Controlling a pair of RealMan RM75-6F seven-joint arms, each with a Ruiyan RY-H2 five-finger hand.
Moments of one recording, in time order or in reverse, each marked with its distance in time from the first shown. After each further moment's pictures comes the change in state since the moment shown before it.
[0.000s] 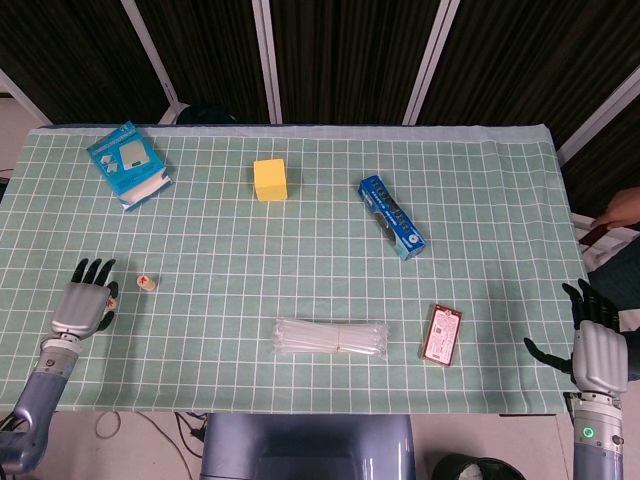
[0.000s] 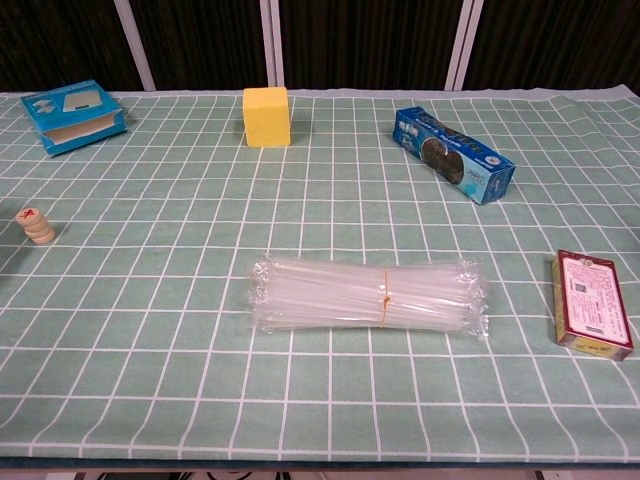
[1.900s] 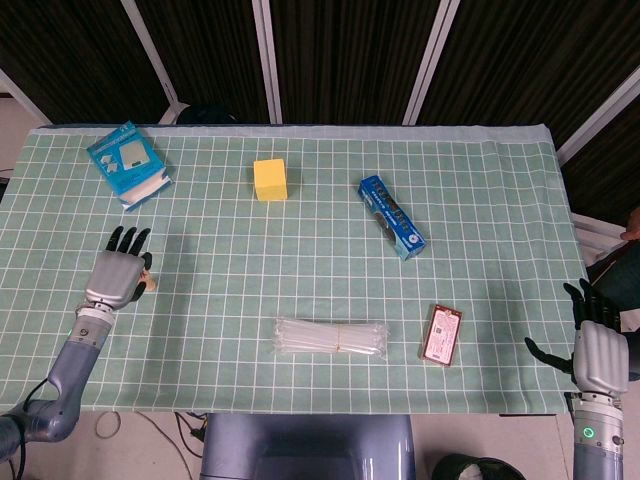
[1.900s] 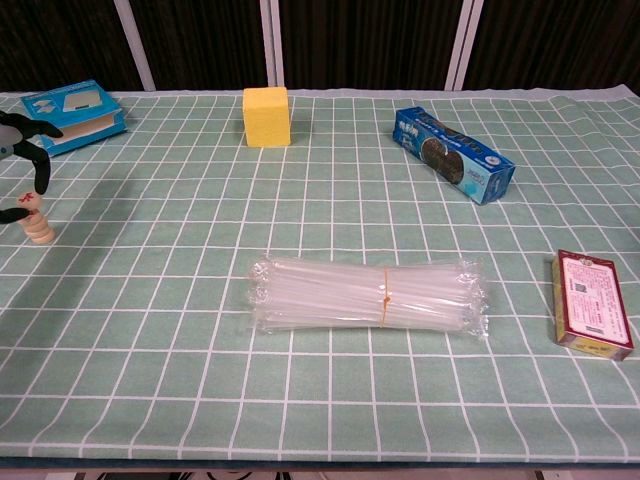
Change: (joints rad) left arm -0.126 0.051 -0.118 -0.233 -0.112 -0.047 0.219; right arm -0.001 -0.004 0.000 0.004 -0.004 0.007 -0.002
